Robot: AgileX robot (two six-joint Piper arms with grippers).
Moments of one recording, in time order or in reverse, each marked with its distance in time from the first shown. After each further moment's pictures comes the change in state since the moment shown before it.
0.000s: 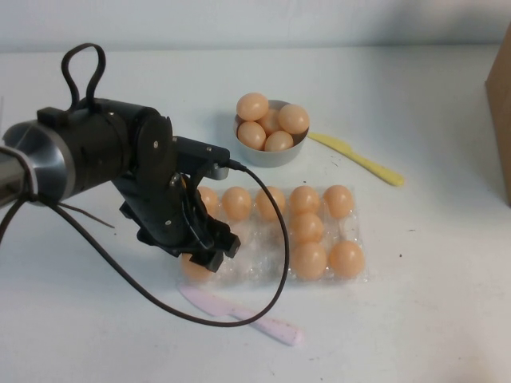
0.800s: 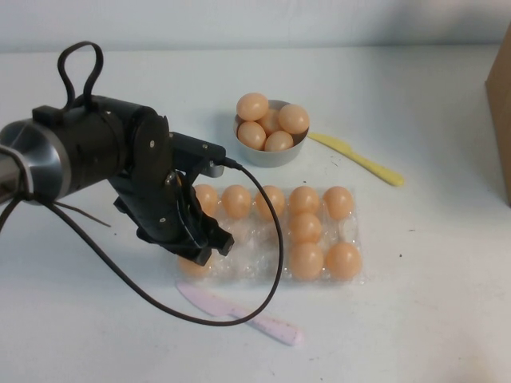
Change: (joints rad) right arm 0.000 0.000 0.000 0.000 0.000 0.000; left arm 0.006 -0.005 0.000 0.041 -0.007 0.000
